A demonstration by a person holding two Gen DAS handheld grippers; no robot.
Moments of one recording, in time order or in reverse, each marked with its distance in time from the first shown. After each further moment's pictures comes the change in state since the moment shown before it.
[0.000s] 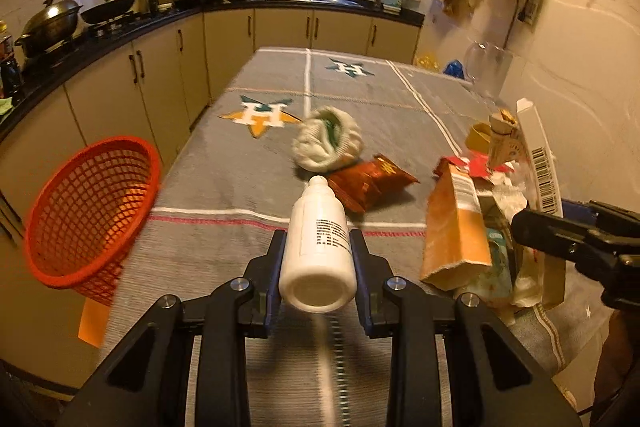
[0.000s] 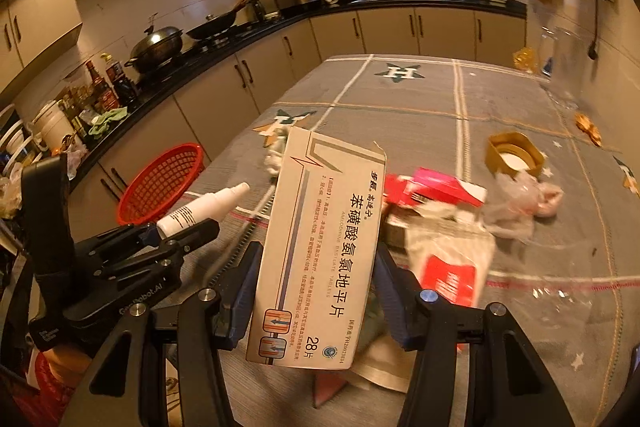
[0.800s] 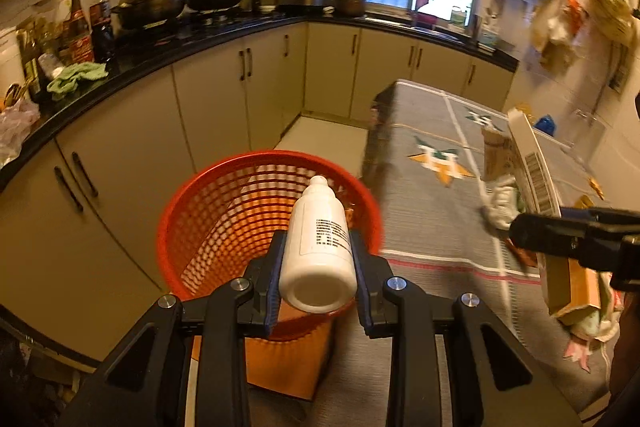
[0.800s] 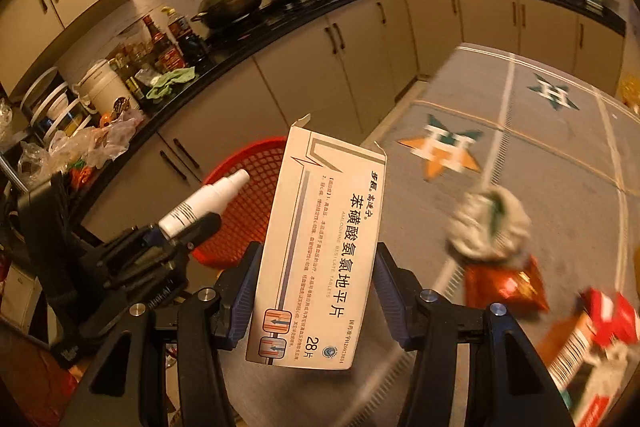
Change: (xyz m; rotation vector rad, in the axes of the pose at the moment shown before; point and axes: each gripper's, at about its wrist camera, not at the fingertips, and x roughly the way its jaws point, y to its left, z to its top) left arm -0.031 0.160 0.017 -0.184 -0.058 0.246; right arm 0.115 0.136 0.077 -0.132 0.155 0.245
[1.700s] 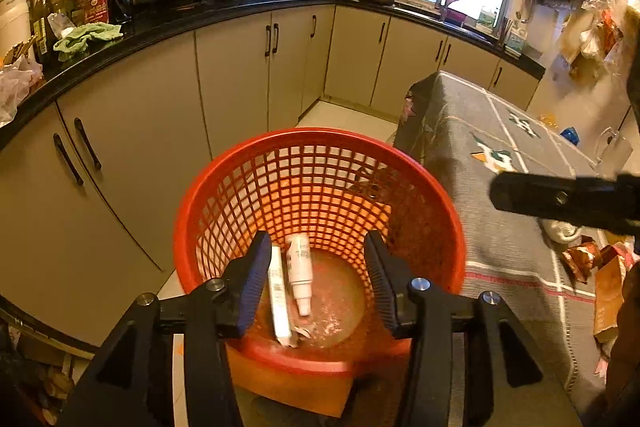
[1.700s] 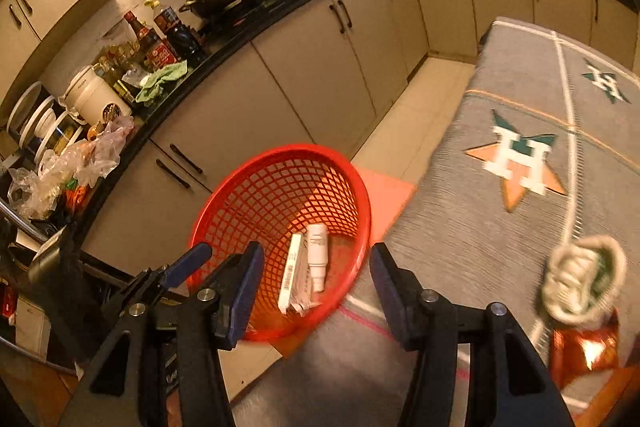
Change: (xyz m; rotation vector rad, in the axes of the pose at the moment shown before) left arm 0.048 0.043 -0.007 -0.079 0.050 0.018; right arm 0.075 0.020 0.034 0.072 0.058 0.029
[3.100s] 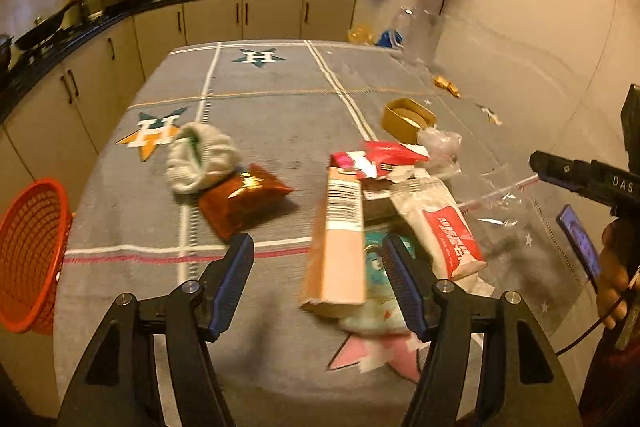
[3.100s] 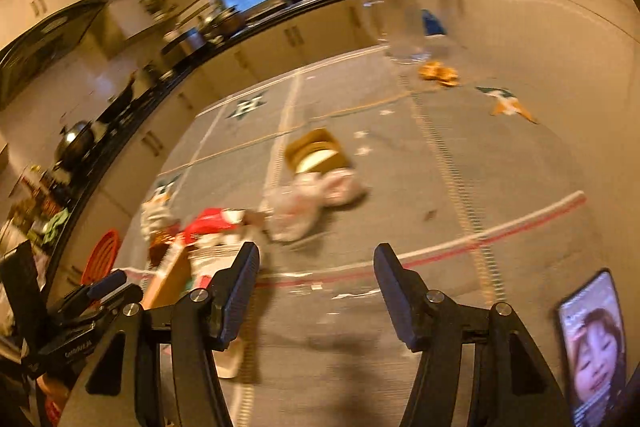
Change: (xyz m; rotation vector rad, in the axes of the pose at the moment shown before) left arm -0.052 -0.299 -0.061 0.438 0.129 -0.406; right arm -0.313 -0.260 -0.198 0.462 -0.337 -0.416
